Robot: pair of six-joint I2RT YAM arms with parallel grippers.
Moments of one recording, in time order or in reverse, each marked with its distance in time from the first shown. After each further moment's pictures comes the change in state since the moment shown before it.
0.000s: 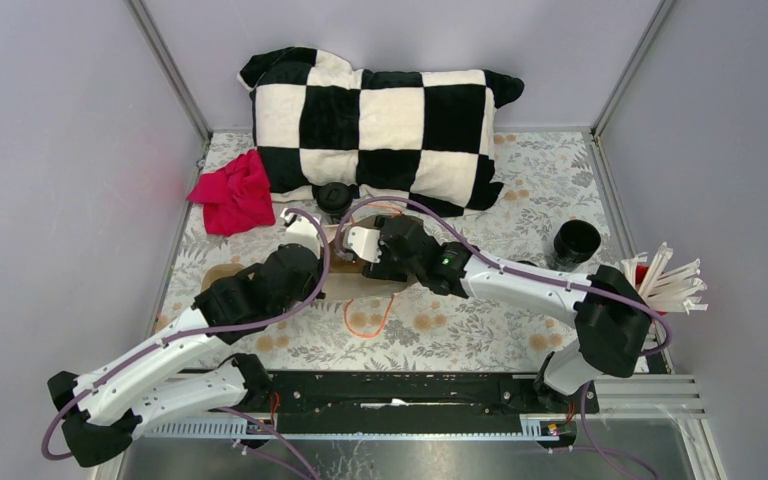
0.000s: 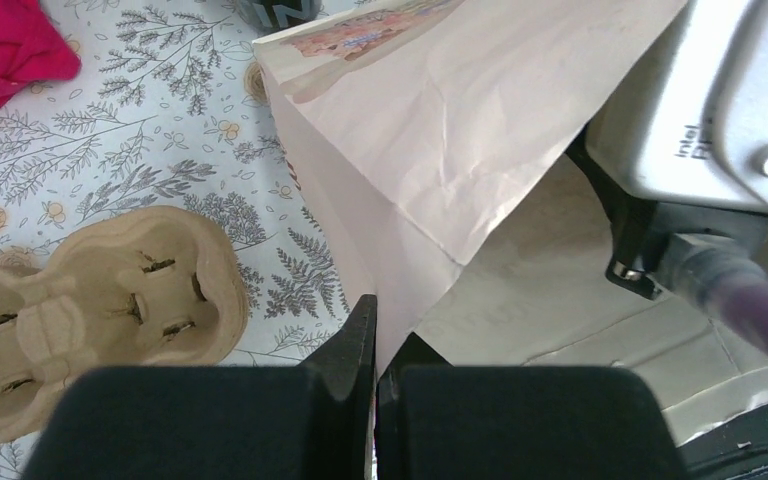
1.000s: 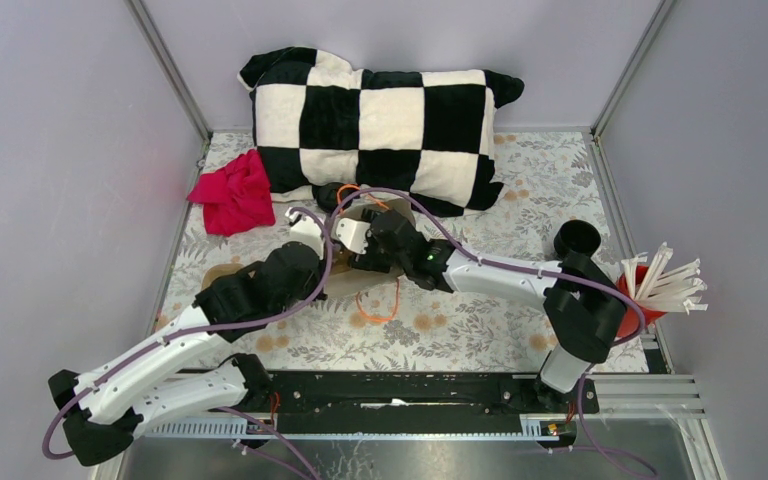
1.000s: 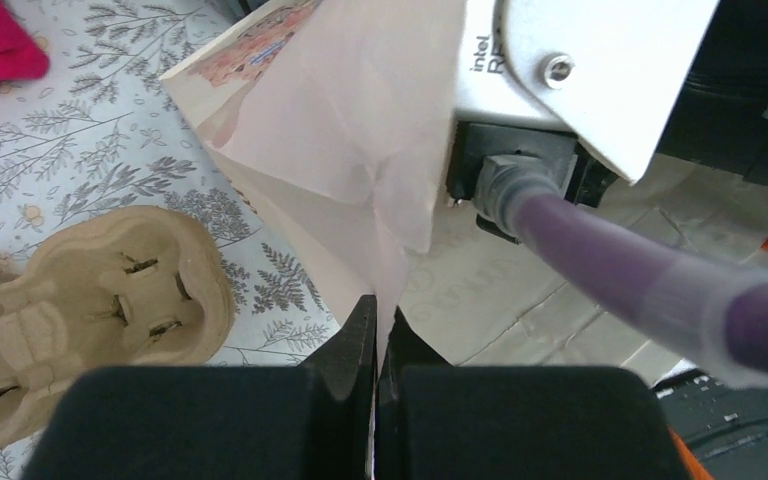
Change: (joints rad) left arm 0.000 0.008 0.000 0.010 0.041 0.011; right arm -0.020 0.140 0.036 0.222 -0.029 -0.001
